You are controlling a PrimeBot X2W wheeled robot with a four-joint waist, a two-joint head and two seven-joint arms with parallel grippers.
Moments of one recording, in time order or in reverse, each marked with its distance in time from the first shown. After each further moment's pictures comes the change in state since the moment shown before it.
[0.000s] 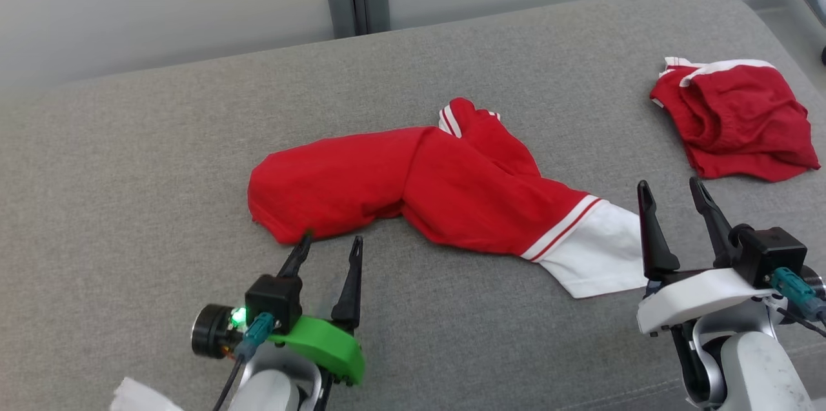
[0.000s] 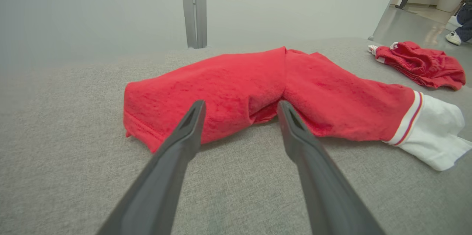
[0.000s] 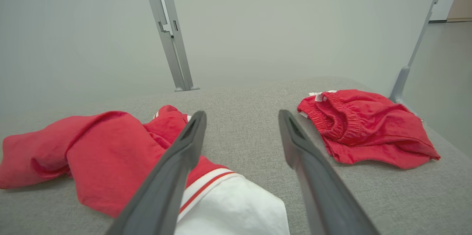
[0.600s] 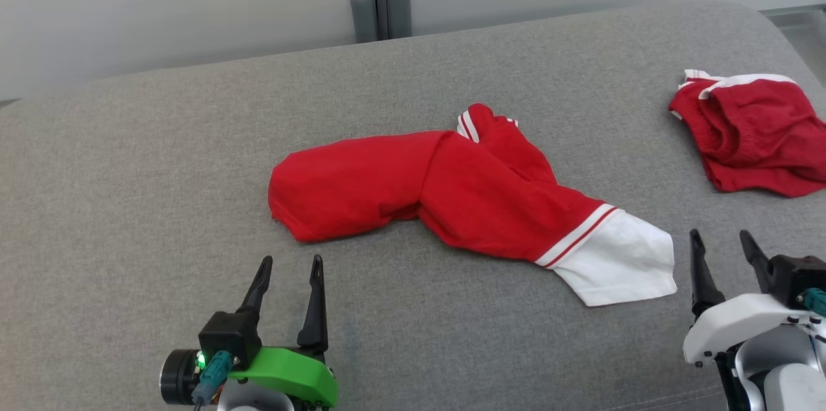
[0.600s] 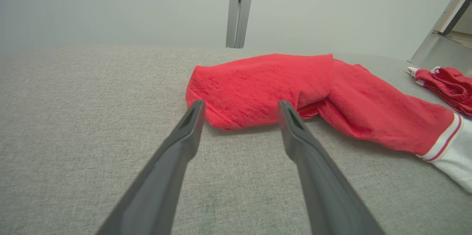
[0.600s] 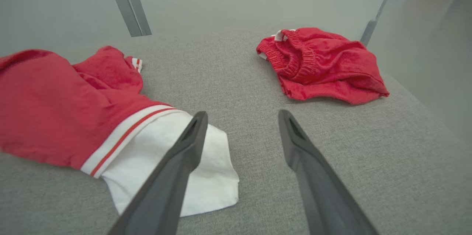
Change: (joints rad) left arm 0.102 0.008 0.090 -0.066 -0.042 0.033 -0.032; right arm 0.061 0.000 -0.153 0.072 -0.071 0.000 0.115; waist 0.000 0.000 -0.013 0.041
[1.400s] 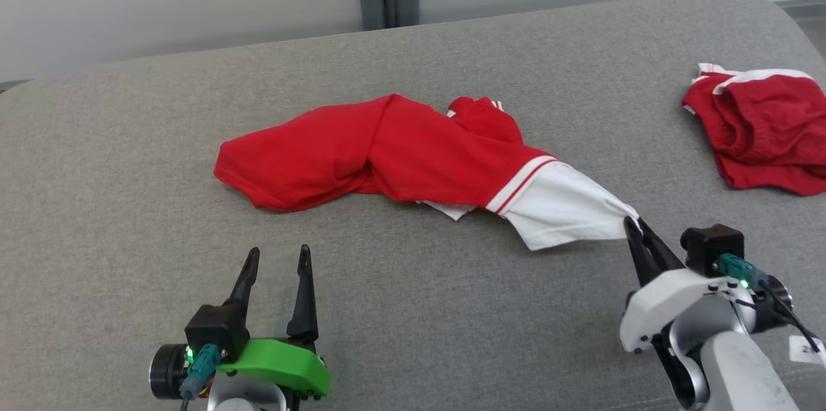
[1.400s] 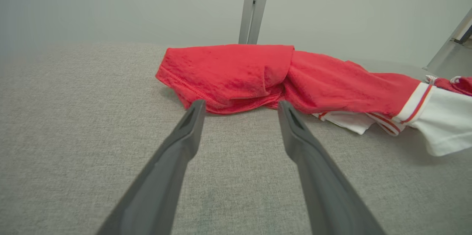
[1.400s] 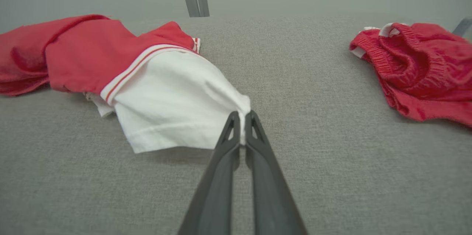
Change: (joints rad) left arm -0.008 0.001 0.024 -0.014 -0.011 0.015 0.000; right arm -0.143 -0.028 0.223 0.154 0.057 0.000 0.006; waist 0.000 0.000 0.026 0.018
